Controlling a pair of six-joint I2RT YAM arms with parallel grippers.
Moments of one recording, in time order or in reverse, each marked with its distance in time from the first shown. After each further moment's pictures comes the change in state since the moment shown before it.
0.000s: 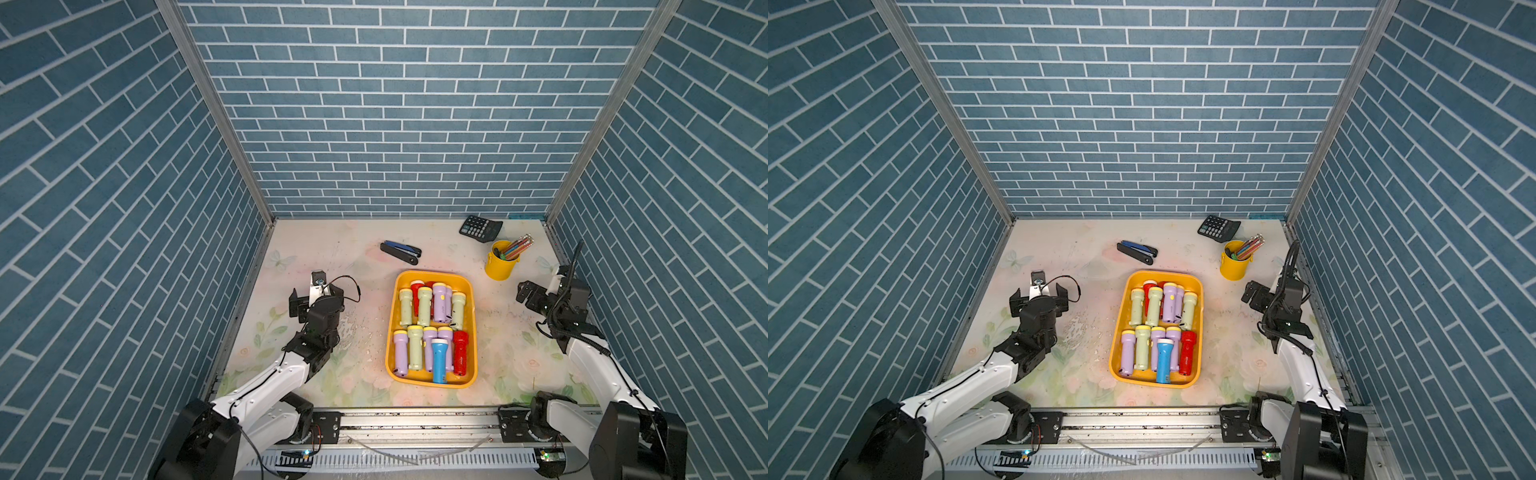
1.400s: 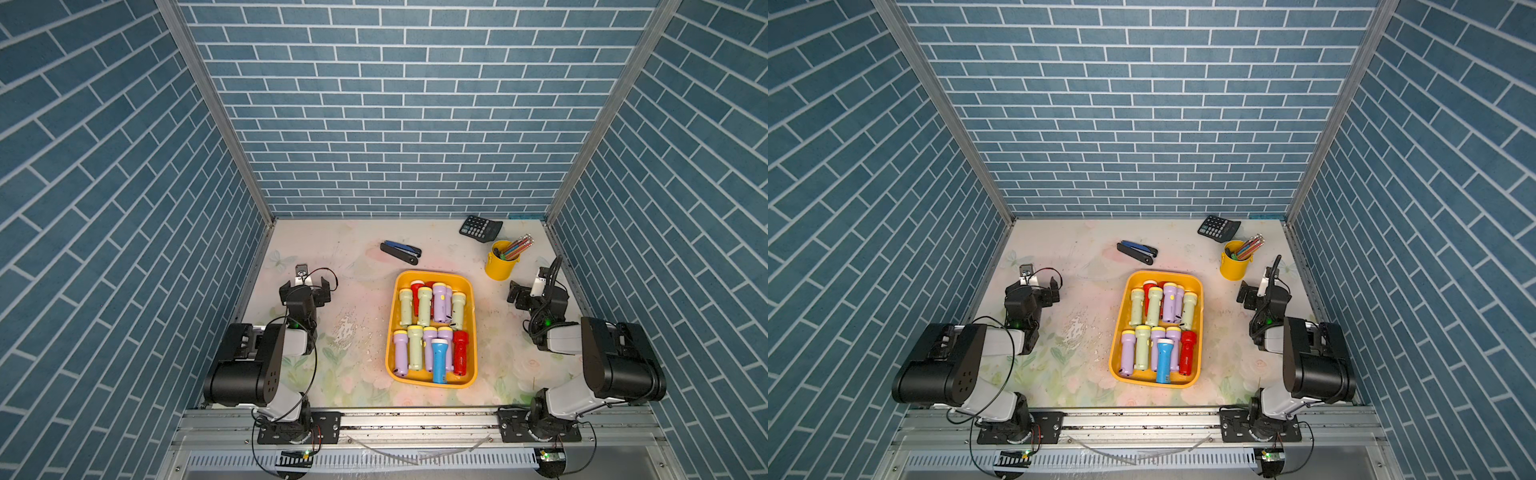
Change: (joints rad) left arm 0.401 0.488 -0.007 0.526 0.536 0.026; right arm 0.039 0.494 -0.137 0.824 0.032 -0.225
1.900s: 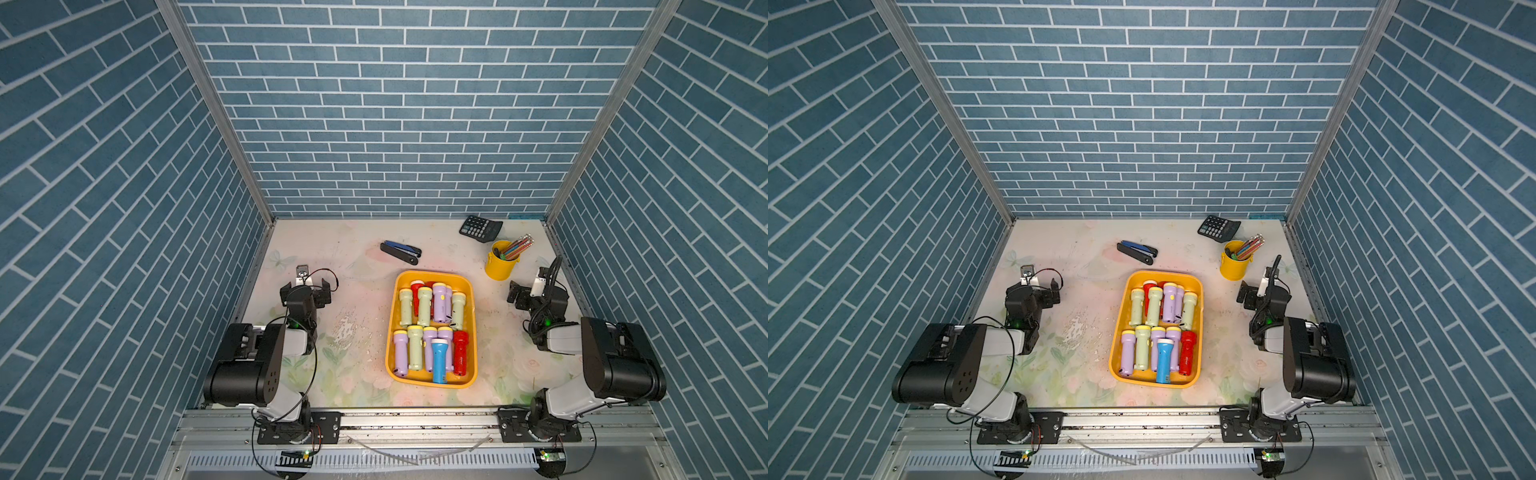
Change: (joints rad) left arm 0.000 0.000 0.000 -0.021 0.009 0.001; right arm 0.000 0.000 0.000 0.000 -0.002 -0.002
